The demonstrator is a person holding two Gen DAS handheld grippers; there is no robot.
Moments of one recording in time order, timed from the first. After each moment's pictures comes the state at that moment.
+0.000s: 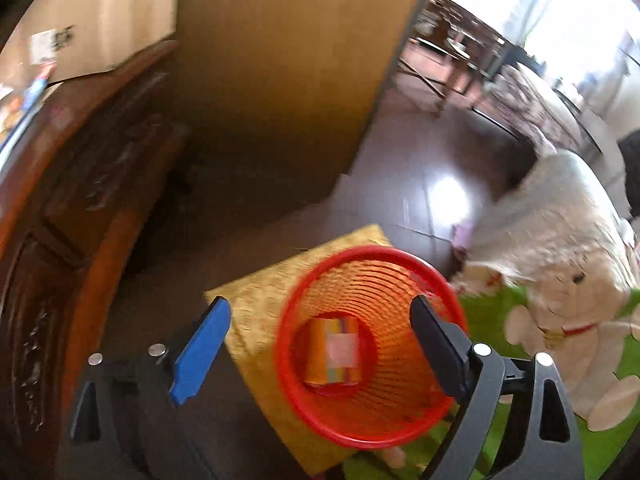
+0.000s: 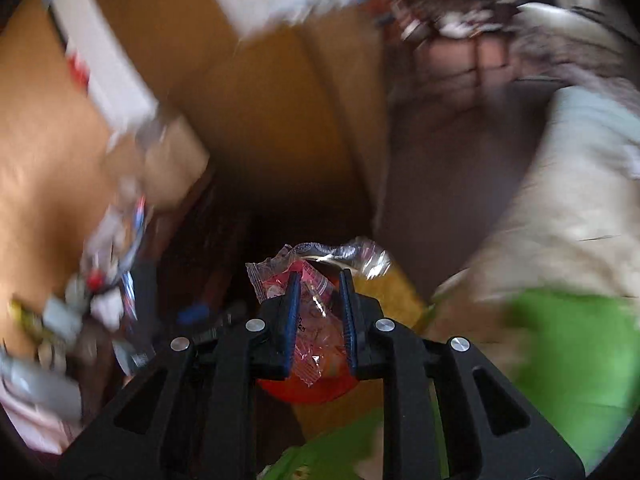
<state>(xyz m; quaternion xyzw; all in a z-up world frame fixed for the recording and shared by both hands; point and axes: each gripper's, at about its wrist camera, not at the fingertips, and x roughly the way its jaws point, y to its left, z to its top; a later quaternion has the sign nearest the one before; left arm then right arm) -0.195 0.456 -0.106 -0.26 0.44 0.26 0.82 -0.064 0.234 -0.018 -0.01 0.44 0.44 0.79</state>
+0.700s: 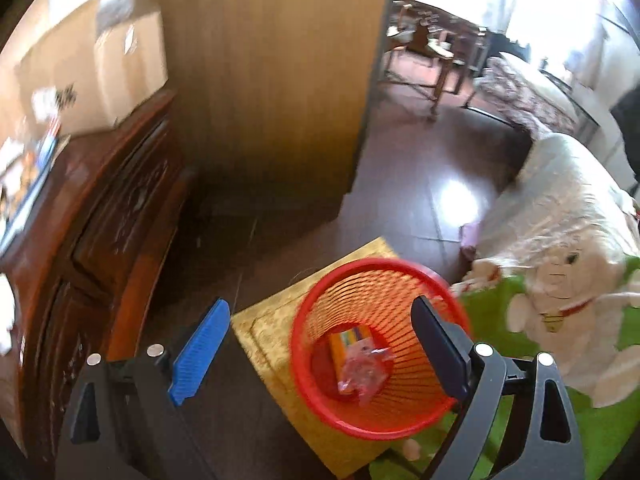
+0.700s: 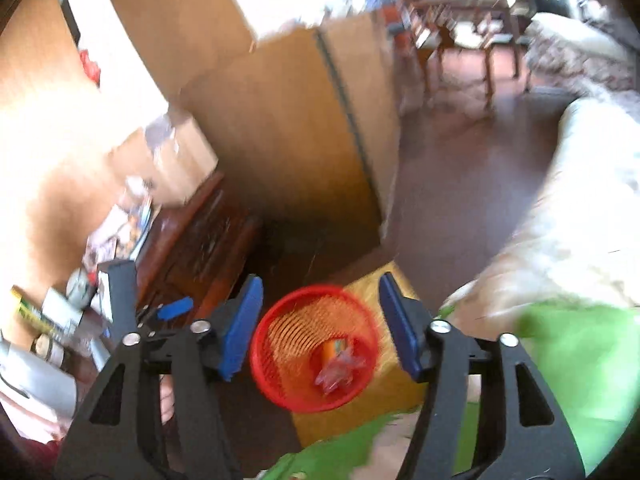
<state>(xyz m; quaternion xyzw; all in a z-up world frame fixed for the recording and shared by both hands) -0.193 0.418 -0.064 -0.17 0.42 0.25 0.85 -0.065 0.203 -0.008 0.01 0.39 0.44 0.81</state>
